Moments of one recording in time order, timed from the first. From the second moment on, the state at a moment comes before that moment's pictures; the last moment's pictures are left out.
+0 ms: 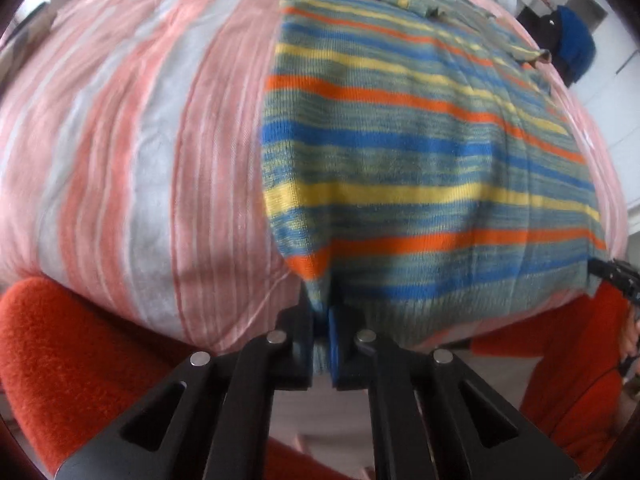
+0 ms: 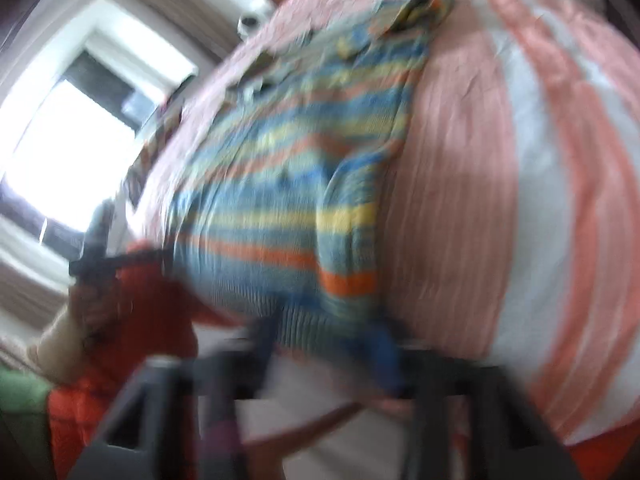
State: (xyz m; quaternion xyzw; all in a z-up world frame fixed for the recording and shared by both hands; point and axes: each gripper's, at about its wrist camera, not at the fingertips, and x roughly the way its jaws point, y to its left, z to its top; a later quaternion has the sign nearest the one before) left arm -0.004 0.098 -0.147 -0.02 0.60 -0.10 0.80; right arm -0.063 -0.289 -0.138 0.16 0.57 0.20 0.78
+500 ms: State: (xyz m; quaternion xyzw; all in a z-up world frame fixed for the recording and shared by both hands) left arm -0.004 0.078 -0.160 0.12 0.60 -0.02 0.79; right arm -0.066 -0.287 -0.169 0.18 0.62 0.10 0.76
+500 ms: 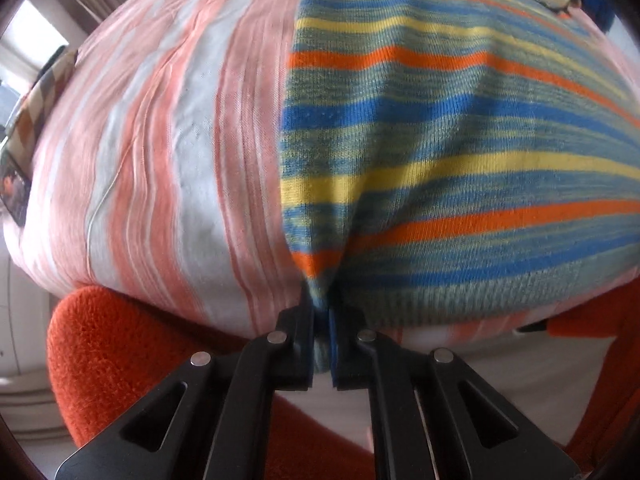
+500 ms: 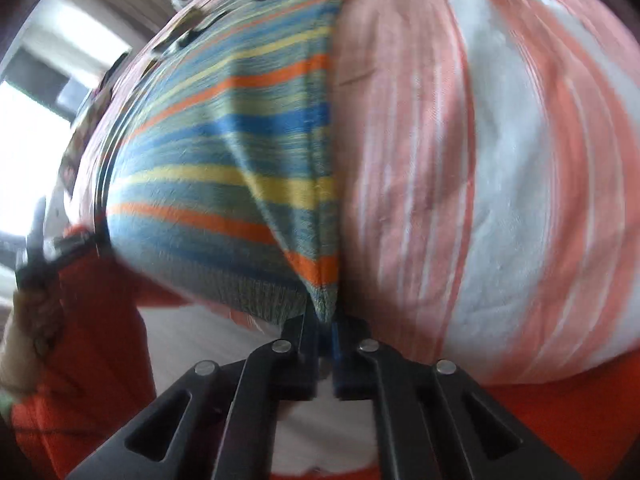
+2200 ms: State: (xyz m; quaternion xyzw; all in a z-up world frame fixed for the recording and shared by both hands) left arm 0.022 0.144 -0.124 -0.02 0.45 0.12 0.89; right arm 0.065 -0.533 -0.134 0.38 0.41 -0.08 0.83
